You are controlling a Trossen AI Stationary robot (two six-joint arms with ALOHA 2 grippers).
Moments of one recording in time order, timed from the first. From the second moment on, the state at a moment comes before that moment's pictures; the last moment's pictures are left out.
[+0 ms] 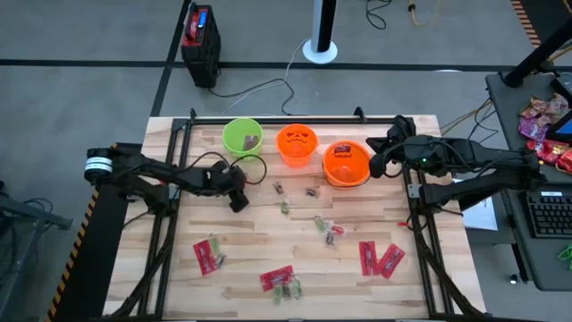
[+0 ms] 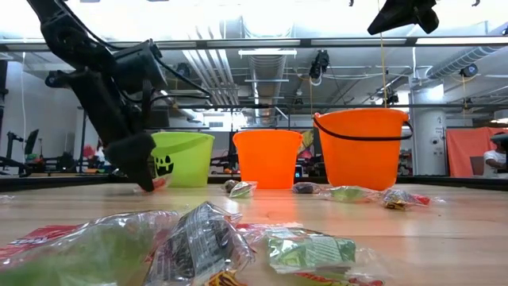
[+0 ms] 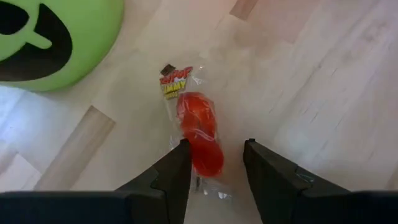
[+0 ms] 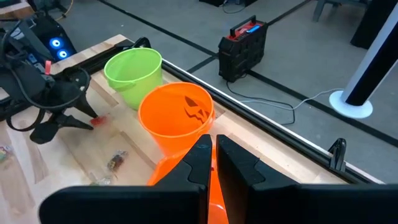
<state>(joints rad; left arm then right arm) 0.13 1.41 0.48 -0.19 -0.34 -0.35 -0.02 0.85 1.03 -0.74 0.60 0.46</state>
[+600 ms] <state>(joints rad) 0.13 1.19 0.59 -0.12 0.06 -0.40 -0.02 0.85 1.03 -0.75 0.60 0.46</state>
